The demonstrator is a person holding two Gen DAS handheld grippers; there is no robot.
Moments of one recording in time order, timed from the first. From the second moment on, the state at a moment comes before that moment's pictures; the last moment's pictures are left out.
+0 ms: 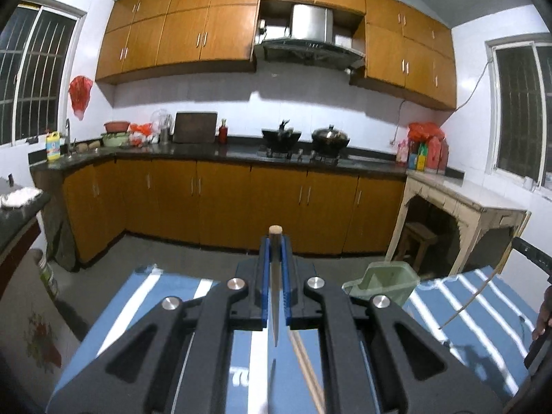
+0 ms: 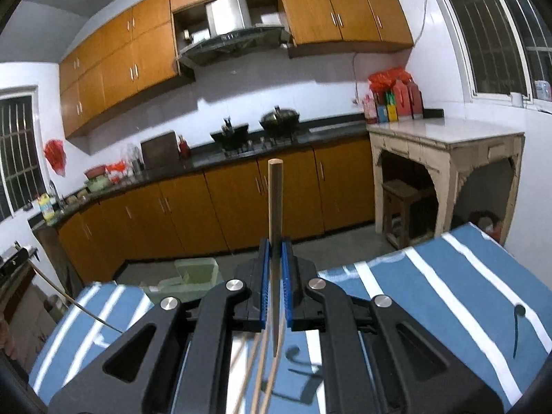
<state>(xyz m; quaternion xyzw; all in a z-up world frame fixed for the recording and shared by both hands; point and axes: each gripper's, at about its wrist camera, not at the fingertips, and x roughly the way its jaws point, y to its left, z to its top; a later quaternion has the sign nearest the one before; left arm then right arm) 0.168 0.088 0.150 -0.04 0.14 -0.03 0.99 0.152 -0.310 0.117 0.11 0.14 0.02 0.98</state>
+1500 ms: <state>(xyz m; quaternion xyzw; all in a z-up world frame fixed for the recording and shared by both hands) 0.245 0.022 0.142 -0.10 0.19 -0.11 0.97 0.206 -0.257 0.105 0.13 0.16 0.10 0.97</state>
